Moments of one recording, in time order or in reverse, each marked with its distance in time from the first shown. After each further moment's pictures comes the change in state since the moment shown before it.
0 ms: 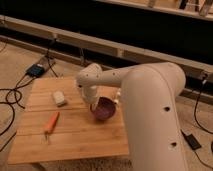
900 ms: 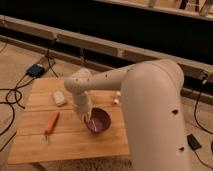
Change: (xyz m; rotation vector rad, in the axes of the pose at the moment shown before) arm 0.085 0.011 -0.010 0.002 0.167 -0.024
